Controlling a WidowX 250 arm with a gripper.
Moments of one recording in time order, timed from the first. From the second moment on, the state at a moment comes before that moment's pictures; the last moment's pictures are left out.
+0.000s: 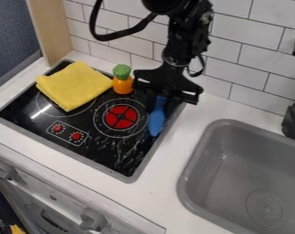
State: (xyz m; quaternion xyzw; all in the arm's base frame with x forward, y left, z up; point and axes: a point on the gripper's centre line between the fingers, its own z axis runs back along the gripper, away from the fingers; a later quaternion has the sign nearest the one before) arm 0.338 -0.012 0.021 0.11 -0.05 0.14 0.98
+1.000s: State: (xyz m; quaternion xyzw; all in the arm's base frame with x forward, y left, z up) arm 0.329 -0.010 0.006 0.12 -0.03 0.13 0.98
